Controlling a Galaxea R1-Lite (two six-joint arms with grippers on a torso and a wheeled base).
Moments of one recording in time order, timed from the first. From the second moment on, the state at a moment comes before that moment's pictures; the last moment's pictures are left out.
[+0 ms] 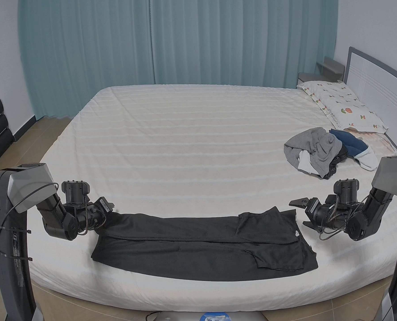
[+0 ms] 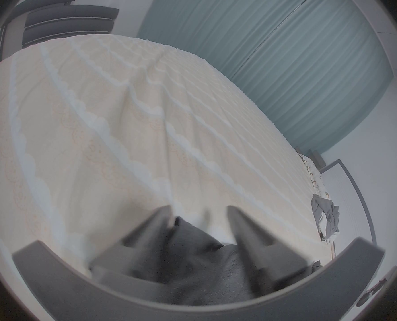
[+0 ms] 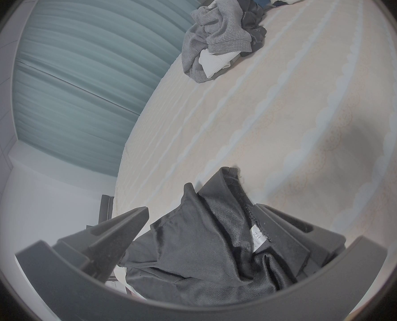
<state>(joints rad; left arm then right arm) 0.03 2.44 -0.92 -0.93 -0.15 -0.67 0.05 2.28 -0.69 -0.99 0.33 0.84</state>
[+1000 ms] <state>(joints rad) 0.06 2.46 -0.87 -1.07 -0.04 -0.84 0.05 2.33 -0.75 -0.99 0.32 0.87</state>
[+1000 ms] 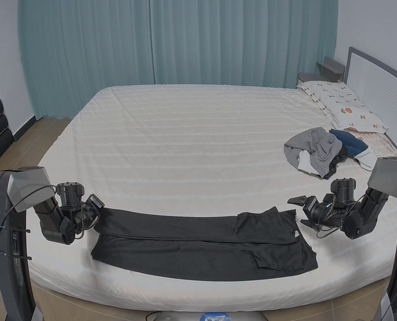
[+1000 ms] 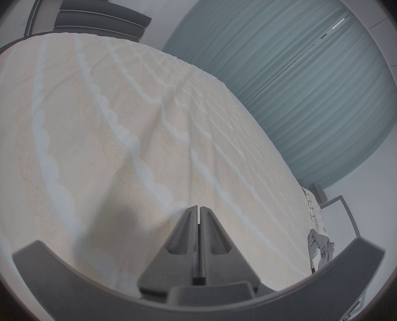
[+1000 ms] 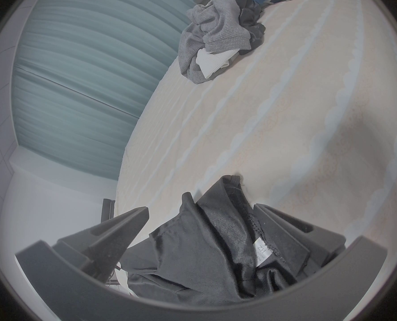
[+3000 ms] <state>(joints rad) 0.08 2.46 -0.82 -1.14 -0.05 -0.84 0.03 2.39 -0.82 -1.02 0.24 0.89</state>
